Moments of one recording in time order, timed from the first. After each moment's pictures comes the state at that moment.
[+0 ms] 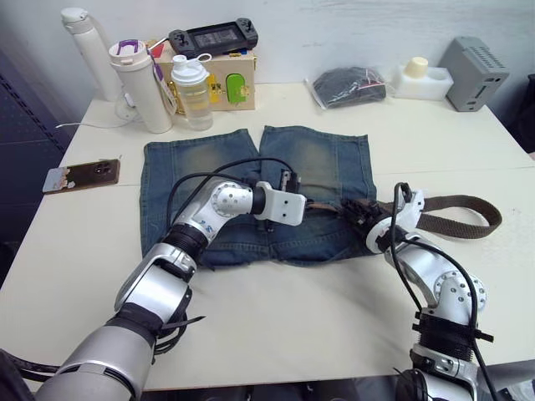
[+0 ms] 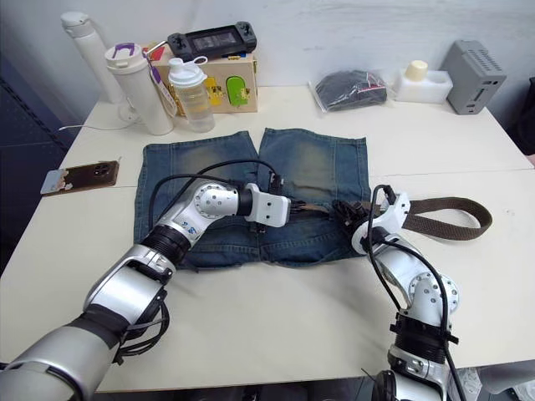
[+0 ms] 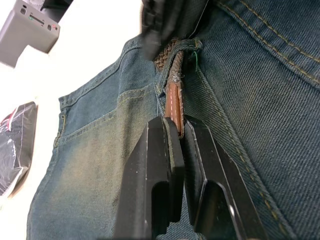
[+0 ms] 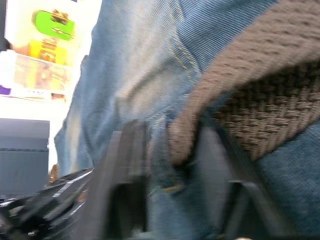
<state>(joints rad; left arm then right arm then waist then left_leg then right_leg) -1.04 0.26 -0.41 0.87 0.33 -0.62 -0.69 -0.38 -0.17 -0.44 -0.14 1.43 0.89 -0.44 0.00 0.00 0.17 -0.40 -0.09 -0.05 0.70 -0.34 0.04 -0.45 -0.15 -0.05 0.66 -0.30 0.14</state>
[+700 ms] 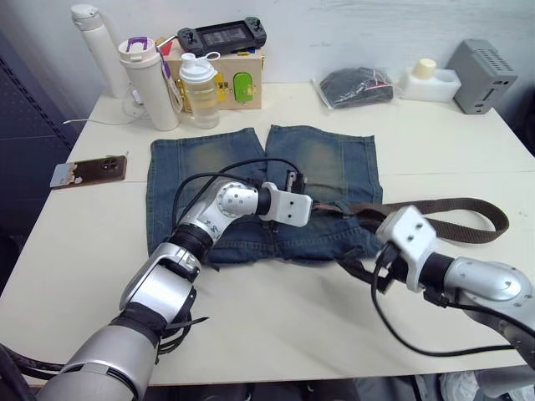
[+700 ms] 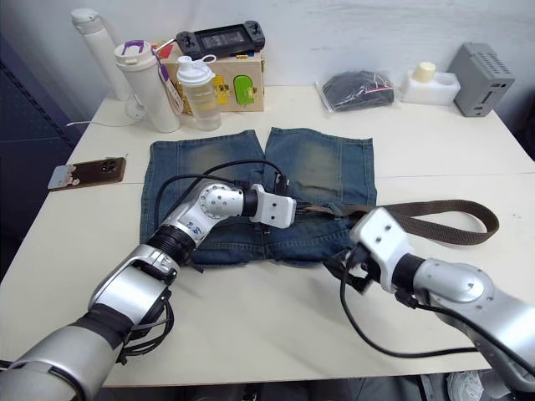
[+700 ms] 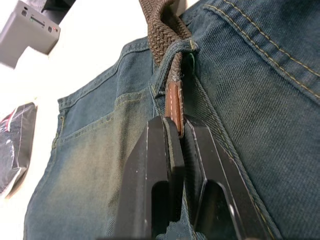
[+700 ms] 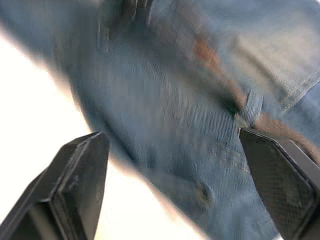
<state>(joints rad) -1.05 0.24 -0.41 0.87 0.34 -0.62 -0.69 -0.02 -1.13 0.10 -0.66 0.47 0.53 0.39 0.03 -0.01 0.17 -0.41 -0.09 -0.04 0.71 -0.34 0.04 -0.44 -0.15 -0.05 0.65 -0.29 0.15</state>
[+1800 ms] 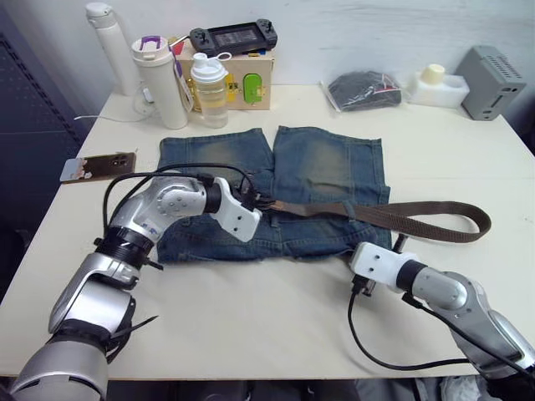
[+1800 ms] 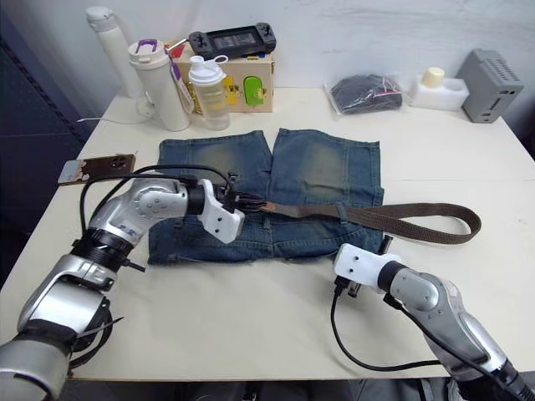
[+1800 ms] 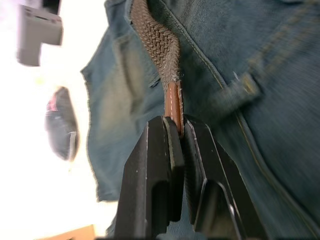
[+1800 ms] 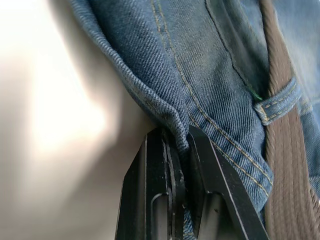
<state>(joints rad) -0.85 0.63 -0.36 0.44 0.34 -0.80 -0.72 -0.01 -0.83 0.12 -0.43 -0.14 0.33 0.57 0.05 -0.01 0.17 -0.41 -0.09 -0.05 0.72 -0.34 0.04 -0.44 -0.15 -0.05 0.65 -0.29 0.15</state>
